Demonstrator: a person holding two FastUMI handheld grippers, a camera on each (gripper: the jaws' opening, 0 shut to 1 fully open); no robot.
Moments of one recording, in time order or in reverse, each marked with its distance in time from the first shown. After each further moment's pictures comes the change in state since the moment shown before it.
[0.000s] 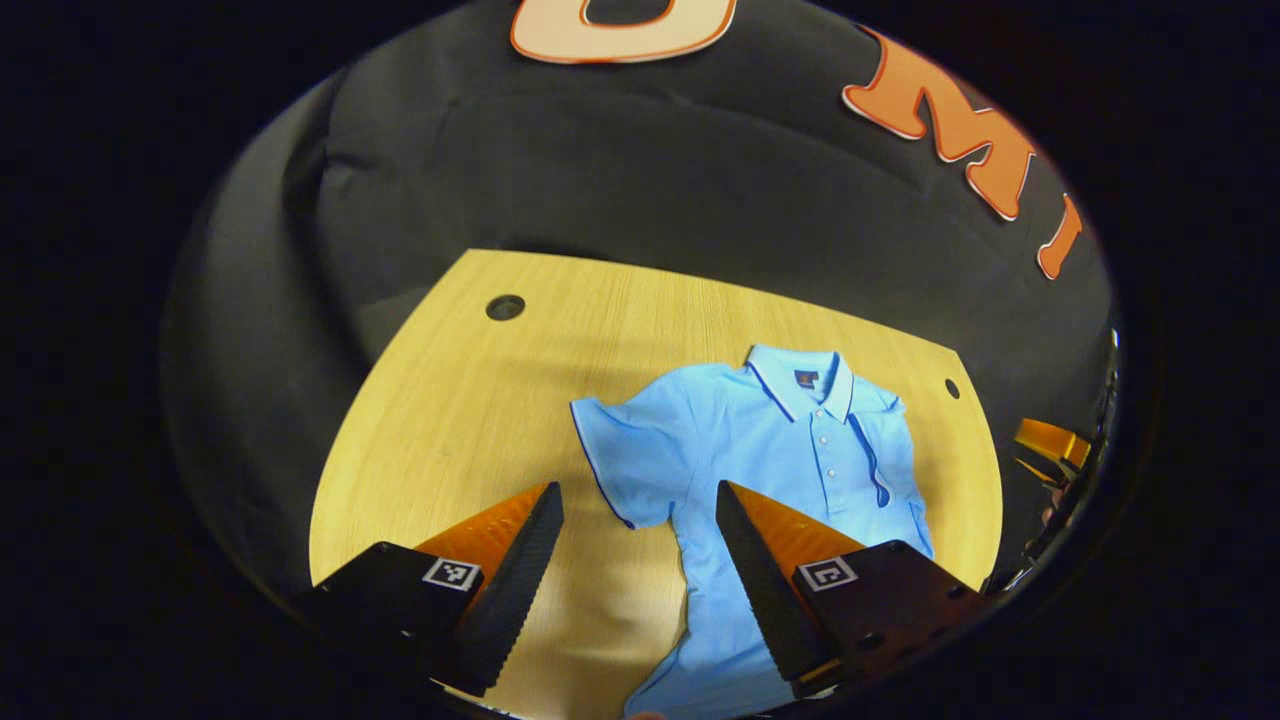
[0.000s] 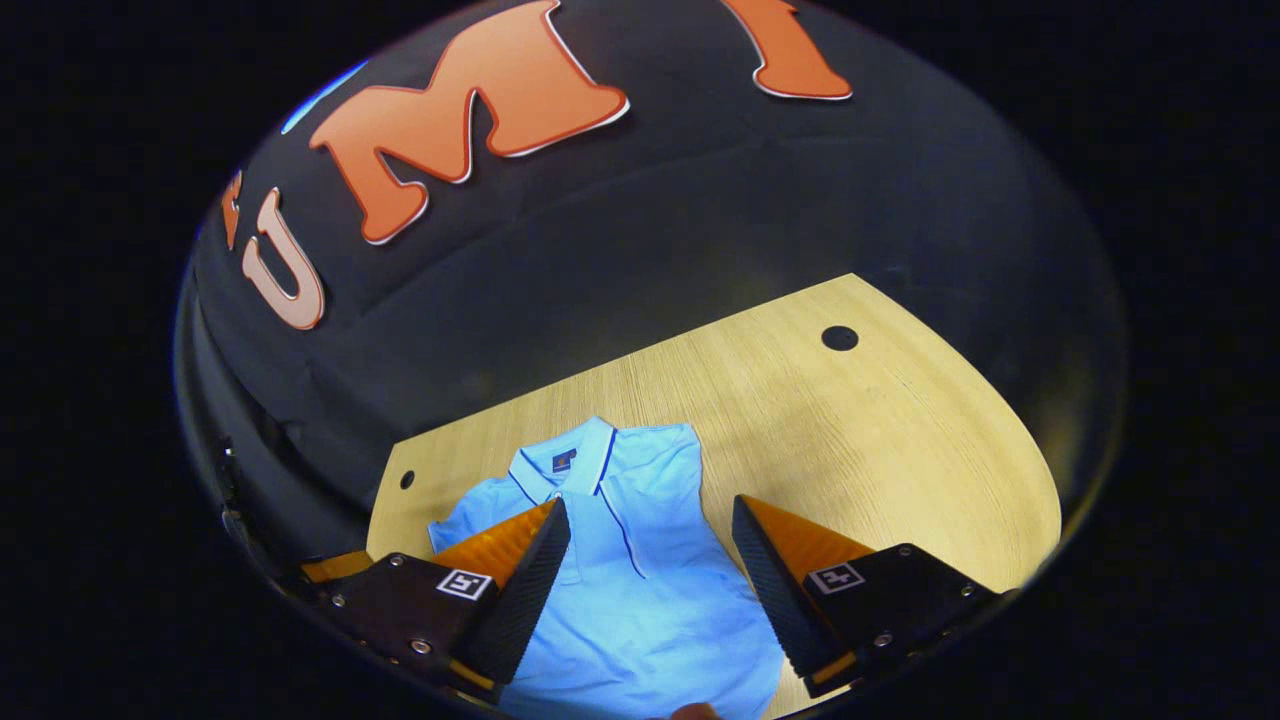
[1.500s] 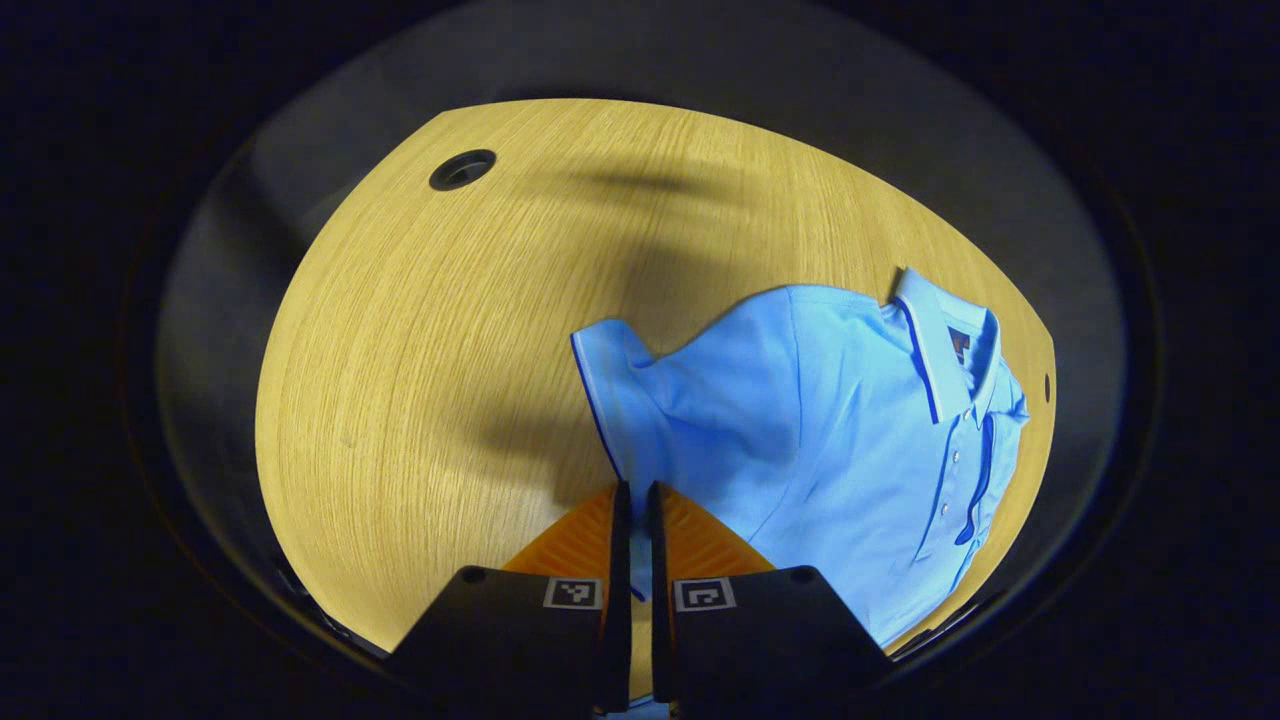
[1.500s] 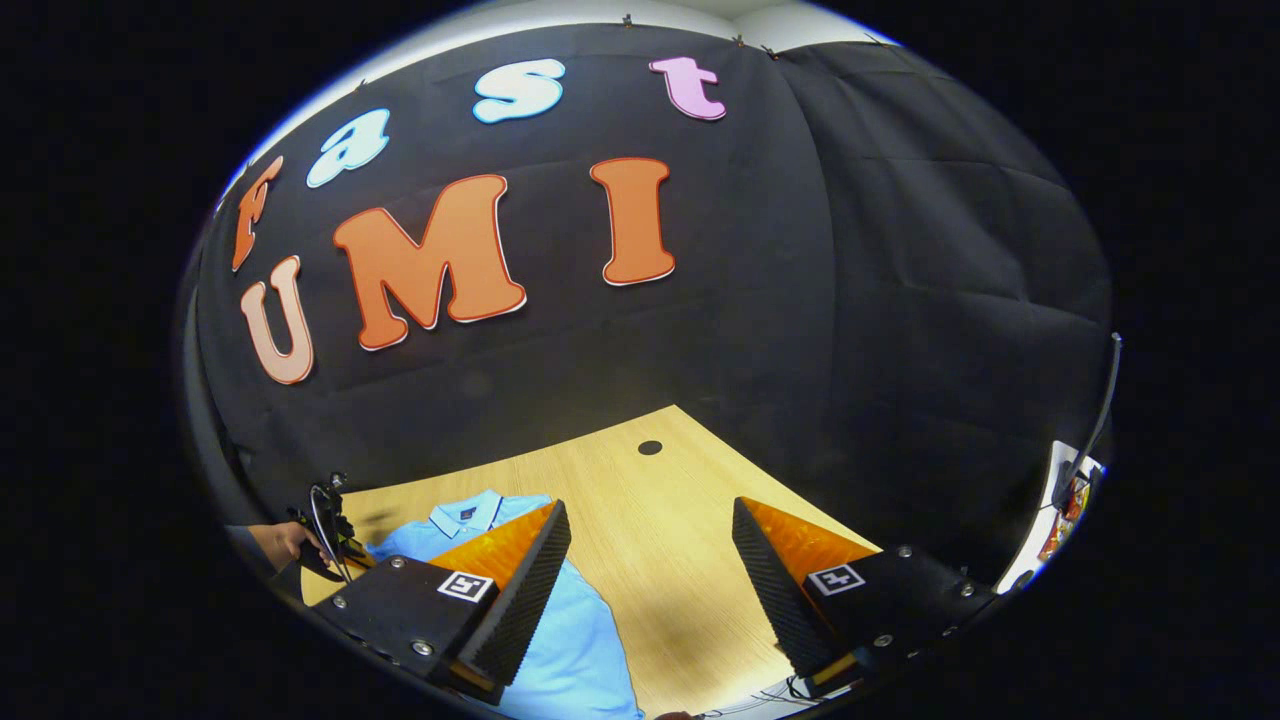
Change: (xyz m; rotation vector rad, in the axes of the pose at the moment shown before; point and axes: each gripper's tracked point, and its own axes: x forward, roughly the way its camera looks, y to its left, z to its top) left arm 0.145 0.020 -0.018 -0.108 0.375 0.095; right arm -0.252 -0.097 0.009 -0.020 -0.409 -0.319
